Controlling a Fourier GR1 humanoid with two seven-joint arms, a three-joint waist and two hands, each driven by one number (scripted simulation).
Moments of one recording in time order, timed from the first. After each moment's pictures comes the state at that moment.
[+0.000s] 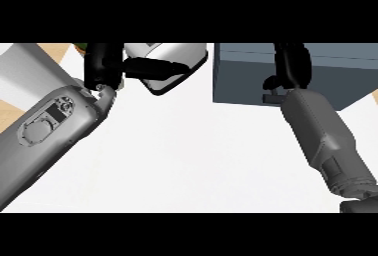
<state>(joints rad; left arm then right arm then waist) -0.93 0.52 -0.62 -1.30 0.49 0.78 0.29 -0.98 -0.21 -0.20 -0.37 1.23 -0.74 -0.10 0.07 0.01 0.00</state>
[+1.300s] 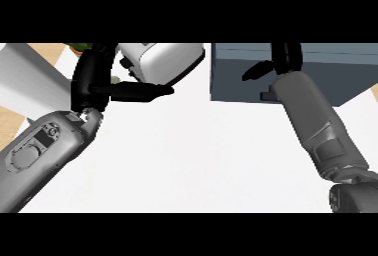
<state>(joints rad) -0.75 0.55 -0.58 -1.41 0.45 0.76 0.24 -1.13 -0.17 -0.49 -0.28 0.91 -0.57 -0.43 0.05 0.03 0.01</state>
